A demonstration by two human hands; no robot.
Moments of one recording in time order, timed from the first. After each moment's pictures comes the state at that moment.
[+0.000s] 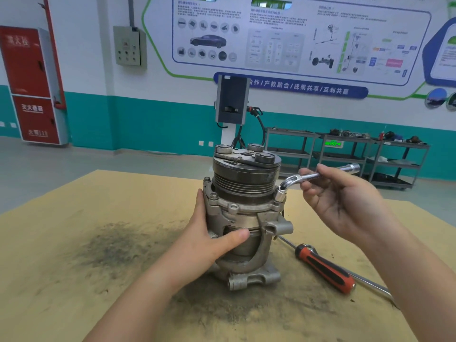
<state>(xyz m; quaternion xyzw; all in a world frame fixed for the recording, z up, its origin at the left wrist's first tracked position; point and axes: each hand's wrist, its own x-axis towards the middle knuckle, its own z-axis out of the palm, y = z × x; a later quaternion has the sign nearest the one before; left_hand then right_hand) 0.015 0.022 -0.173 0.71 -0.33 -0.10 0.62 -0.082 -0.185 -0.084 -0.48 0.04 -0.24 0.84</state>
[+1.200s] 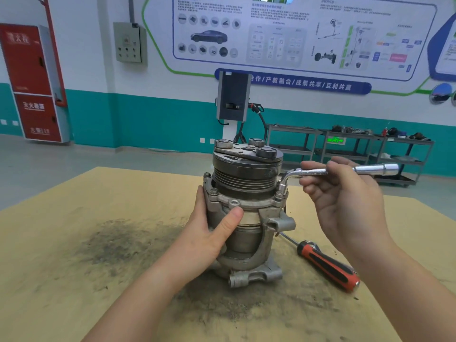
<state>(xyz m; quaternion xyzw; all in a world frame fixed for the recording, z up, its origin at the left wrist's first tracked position) 0.003 0.016 -0.162 0.72 -0.32 -0.05 0.62 -0.079 -0.165 -0.097 -0.49 -0.02 -0.41 0.77</state>
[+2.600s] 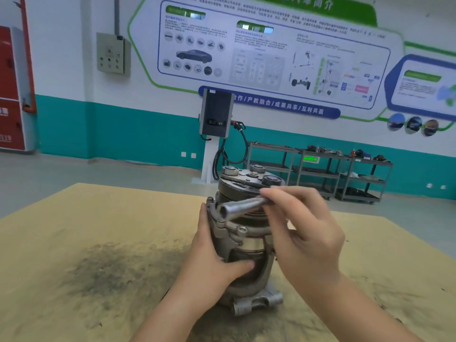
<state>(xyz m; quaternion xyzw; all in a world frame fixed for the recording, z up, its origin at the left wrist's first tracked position) 0.019 0.009 -0.182 0.68 -0.30 -0.07 0.66 -0.066 -0.111 -0.112 -0.73 -0.15 -0.66 0.10</state>
